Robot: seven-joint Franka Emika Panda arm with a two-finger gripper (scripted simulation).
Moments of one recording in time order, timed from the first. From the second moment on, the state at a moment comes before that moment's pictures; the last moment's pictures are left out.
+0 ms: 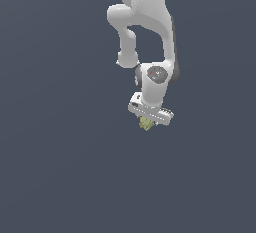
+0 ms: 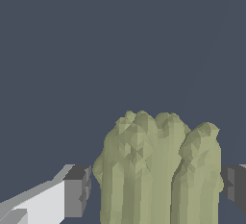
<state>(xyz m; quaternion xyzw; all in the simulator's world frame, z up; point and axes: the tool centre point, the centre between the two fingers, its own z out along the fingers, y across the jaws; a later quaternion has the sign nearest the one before) -0.042 0.097 0.053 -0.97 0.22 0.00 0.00</state>
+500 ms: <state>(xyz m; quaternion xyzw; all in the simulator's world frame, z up) -0.024 0.099 0.105 -0.97 0.23 0.00 0.00</state>
